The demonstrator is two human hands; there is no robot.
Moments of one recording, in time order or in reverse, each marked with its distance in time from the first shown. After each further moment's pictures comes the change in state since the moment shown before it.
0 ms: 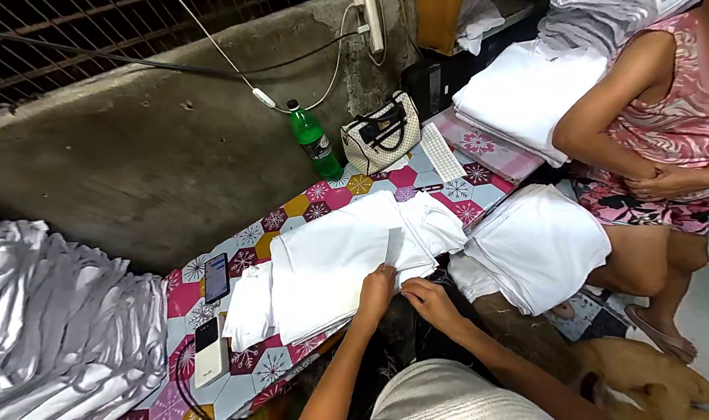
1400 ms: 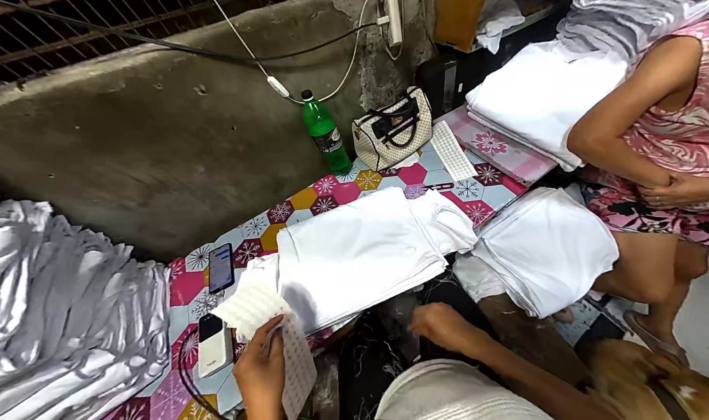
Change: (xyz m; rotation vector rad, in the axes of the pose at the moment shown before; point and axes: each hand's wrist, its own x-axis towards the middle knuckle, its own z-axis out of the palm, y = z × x) left_hand -0.178 -0.095 -0.100 -0.079 0.778 -0.279; right_hand 0.004 -0.044 -0.022 -0.052 -0.954 0.282
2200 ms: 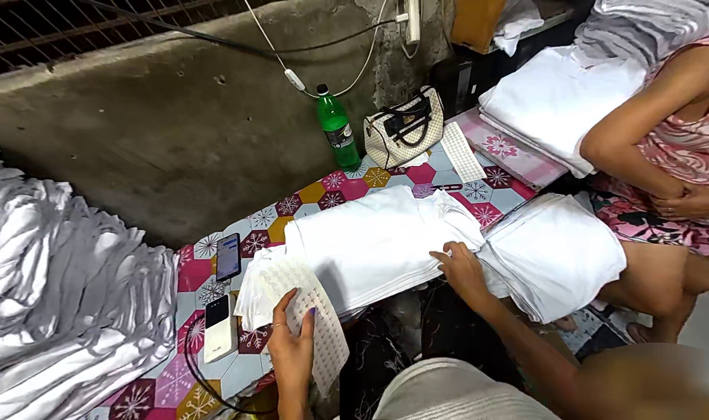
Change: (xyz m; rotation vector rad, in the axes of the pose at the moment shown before) left_hand -0.003 0.028 0.025 -0.203 0.040 -0.082; right_hand 0.023 0.049 -0.048 -0.290 0.831 0.077
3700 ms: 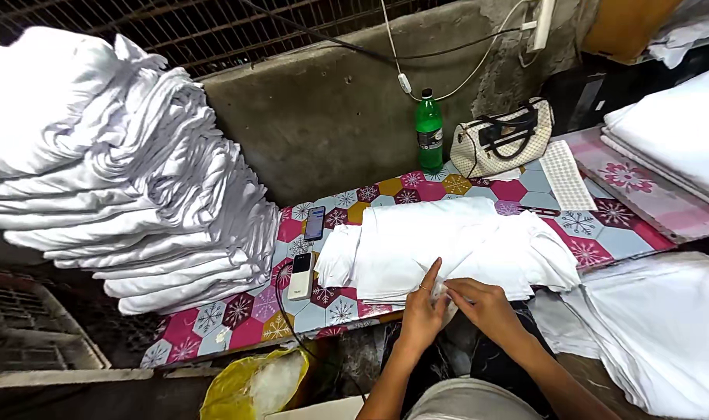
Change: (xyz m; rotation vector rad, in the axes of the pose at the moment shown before) left_hand -0.015 0.050 0.067 -0.199 -0.363 0.086; right_hand 0.009 -0.115 0.015 0.396 0.118 -0.456
